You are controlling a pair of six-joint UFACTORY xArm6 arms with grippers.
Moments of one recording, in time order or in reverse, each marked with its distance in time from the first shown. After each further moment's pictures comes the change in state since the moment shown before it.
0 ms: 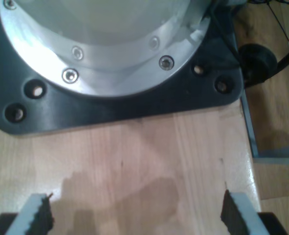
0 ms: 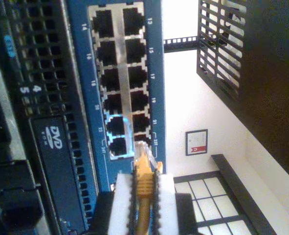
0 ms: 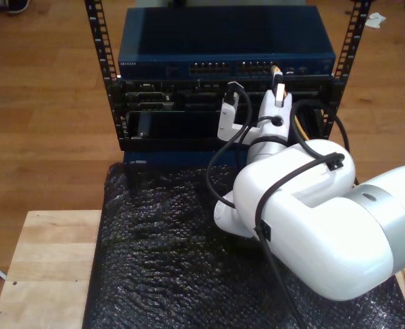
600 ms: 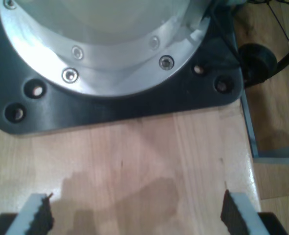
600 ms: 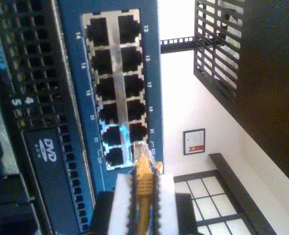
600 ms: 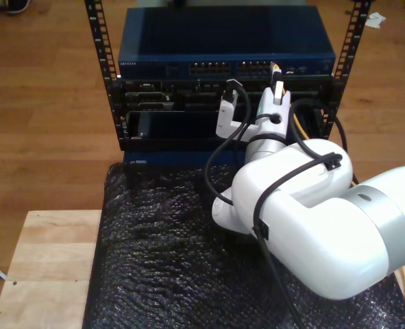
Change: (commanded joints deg) left arm -0.1 0.0 0.0 0.0 -0.1 0.0; right arm 0.0 1.3 -2.3 0.2 0.1 -0.1
